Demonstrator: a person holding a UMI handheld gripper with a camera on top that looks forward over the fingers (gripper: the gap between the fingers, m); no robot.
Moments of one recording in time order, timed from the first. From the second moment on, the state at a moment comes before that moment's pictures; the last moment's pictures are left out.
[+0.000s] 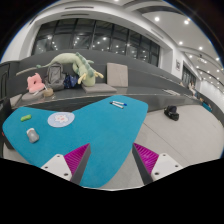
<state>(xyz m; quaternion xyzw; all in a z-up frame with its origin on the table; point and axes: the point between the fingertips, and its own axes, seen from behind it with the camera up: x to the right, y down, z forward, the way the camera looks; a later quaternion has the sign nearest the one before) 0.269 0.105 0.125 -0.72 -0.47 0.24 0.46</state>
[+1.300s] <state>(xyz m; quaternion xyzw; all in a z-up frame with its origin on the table) 0.013 -0.245 0.007 -0.61 -0.64 0.30 0.35</state>
